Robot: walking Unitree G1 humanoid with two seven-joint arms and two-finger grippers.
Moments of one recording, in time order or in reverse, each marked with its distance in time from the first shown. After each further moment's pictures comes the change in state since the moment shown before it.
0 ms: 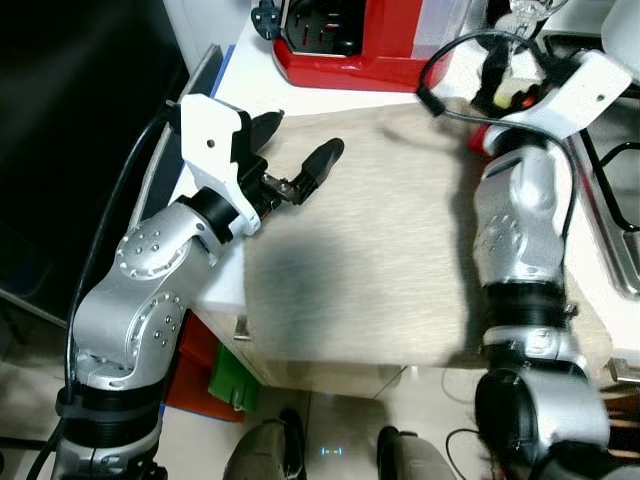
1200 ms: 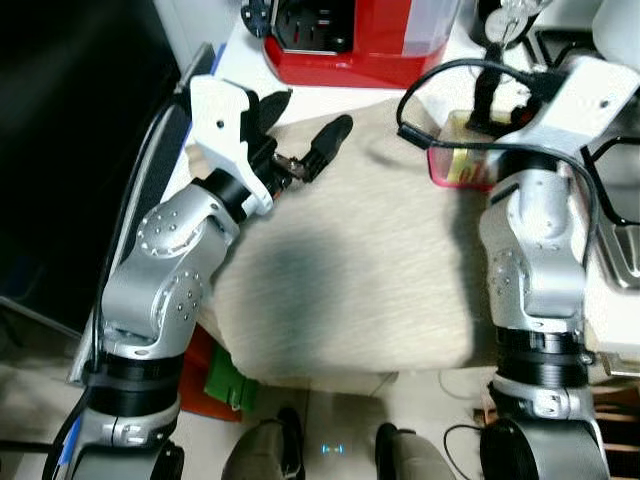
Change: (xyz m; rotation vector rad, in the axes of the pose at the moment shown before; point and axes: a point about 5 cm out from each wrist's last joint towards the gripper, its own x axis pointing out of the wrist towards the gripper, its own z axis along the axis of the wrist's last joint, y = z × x) left arm 0.020 0.006 -0.003 -0.013 -0.060 0.008; right arm -0.007 -0.009 0.022 -0.241 0.029 -0.037
